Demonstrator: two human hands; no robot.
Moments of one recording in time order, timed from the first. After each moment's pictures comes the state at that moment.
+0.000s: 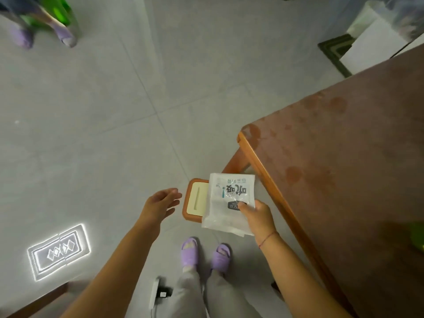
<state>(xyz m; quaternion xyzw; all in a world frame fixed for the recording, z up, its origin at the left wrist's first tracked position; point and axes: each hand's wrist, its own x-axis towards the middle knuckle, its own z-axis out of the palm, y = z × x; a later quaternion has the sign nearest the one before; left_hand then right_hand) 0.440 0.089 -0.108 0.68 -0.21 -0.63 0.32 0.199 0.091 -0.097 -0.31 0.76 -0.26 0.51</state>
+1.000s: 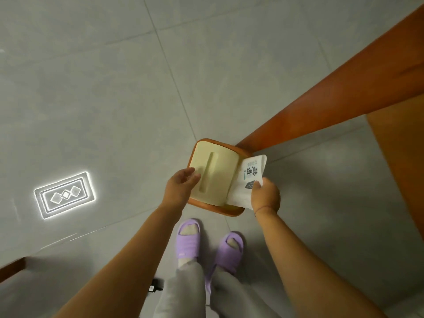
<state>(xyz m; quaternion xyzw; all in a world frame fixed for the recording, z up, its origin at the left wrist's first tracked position) 0.389 0.058 -0.455 0.73 -0.19 -0.59 0.27 0.184 0.035 -0.485 -0.42 0.85 -0.03 0.33</state>
